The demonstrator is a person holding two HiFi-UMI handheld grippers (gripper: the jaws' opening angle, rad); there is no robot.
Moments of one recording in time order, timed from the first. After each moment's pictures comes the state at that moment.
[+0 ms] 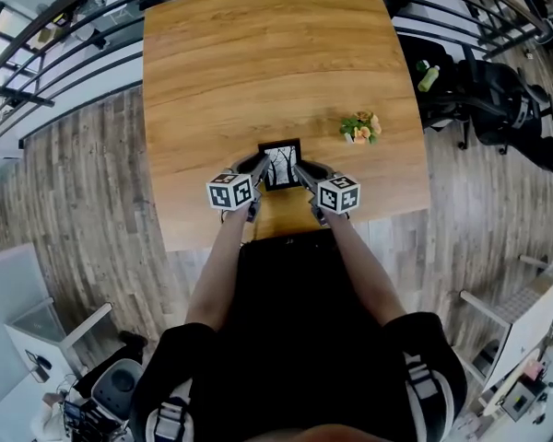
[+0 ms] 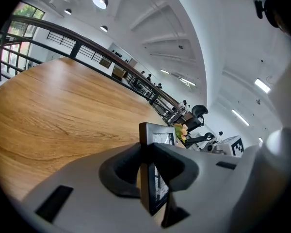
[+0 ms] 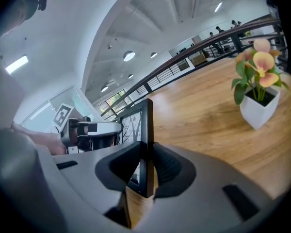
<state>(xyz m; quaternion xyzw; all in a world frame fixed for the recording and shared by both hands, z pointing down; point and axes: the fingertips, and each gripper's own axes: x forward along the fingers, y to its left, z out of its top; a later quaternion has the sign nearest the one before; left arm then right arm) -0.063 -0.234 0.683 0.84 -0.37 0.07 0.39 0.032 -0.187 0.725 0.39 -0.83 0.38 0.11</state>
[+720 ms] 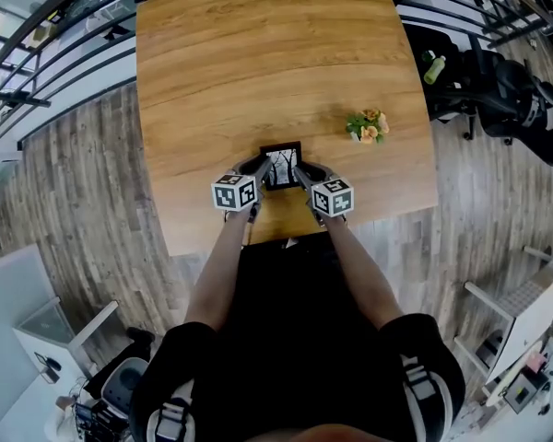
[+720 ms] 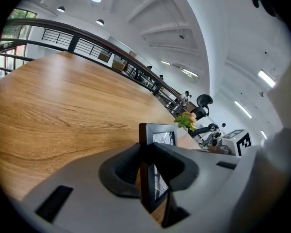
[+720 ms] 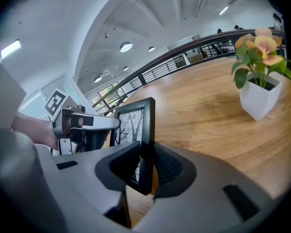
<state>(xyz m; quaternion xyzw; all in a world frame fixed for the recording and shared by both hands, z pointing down) -0.064 -0.238 0.727 0.83 -0.36 0.12 0.39 0.027 -0.188 0.768 0.43 -0.81 0.37 0.17</state>
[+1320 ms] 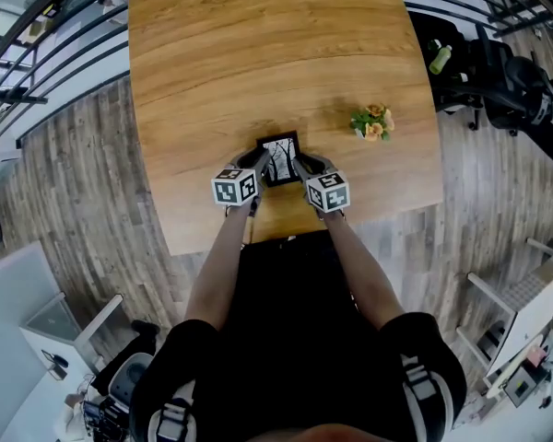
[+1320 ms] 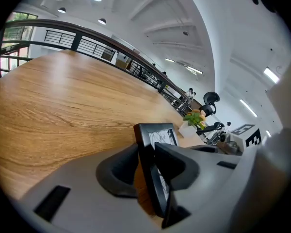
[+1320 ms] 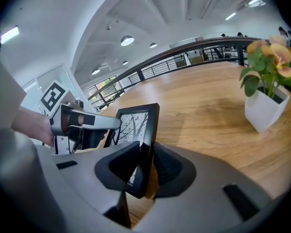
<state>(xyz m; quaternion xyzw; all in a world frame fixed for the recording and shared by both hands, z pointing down) -0.071 -0.255 0.748 0.82 -0.38 0.14 0.40 0.021 -0.206 0.775 0.44 -0.80 0.34 0.22</state>
